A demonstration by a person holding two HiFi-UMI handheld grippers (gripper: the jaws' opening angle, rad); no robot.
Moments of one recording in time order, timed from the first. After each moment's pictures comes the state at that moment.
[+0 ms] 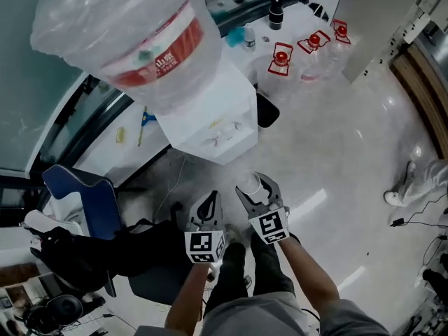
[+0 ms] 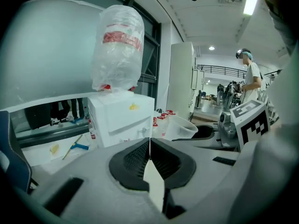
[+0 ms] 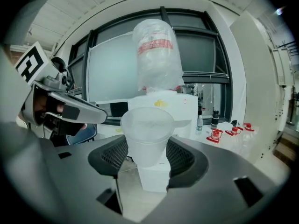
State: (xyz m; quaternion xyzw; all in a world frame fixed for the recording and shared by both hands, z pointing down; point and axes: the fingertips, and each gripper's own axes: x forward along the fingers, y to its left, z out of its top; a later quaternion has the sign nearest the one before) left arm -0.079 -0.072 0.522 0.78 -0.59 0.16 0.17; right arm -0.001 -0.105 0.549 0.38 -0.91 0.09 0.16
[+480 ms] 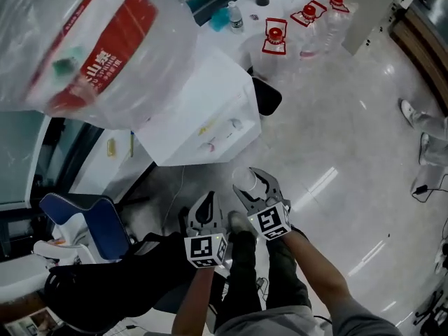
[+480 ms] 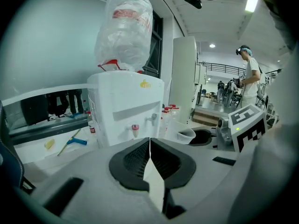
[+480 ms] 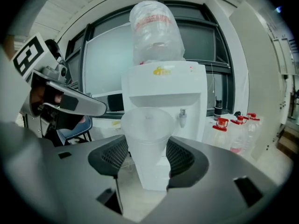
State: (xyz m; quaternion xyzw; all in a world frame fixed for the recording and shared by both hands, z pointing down) left arm -0.113 -0.113 0.615 0.78 -0.58 0.17 0.17; right arm -0.036 -0.146 0.655 0.38 -0.90 0.10 0.18
